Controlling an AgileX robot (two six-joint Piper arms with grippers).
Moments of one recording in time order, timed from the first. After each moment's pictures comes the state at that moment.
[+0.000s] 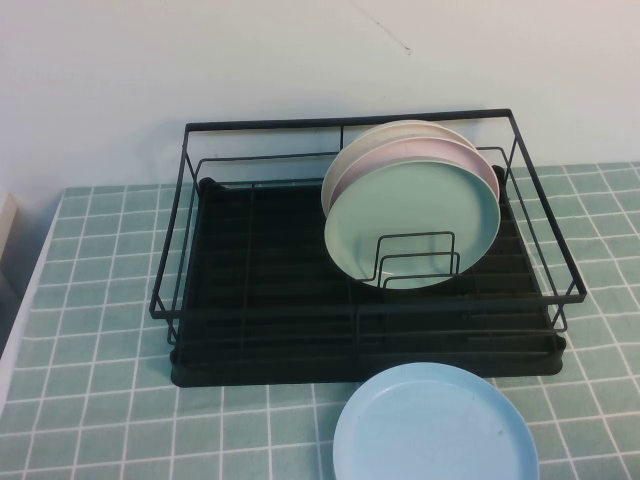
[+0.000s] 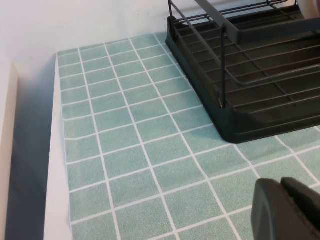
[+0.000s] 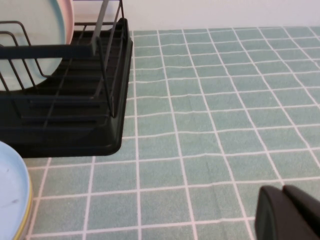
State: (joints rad) right arm 0.00 -0.01 0.02 0.01 0.41 0.00; left arm -0.11 -0.01 0.01 -0.23 0.38 0.24
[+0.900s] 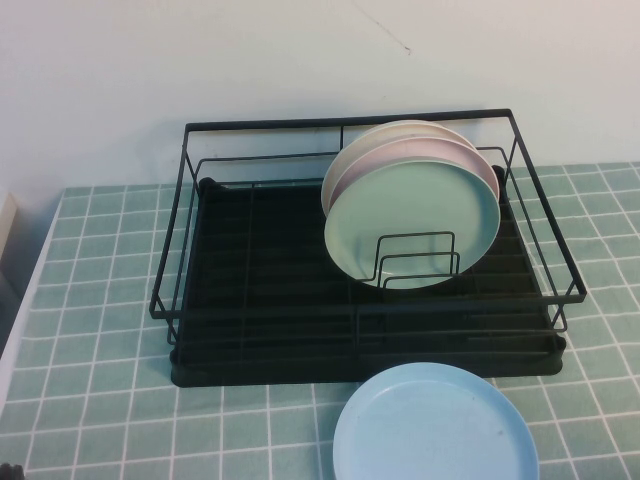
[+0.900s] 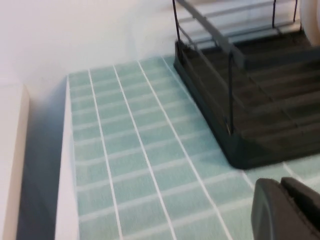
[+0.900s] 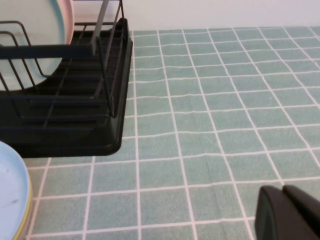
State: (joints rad) right arm 0.00 -0.01 0.02 0.01 0.41 0.00; left arm -0.11 -0.01 0.02 -0.23 0.30 0.24
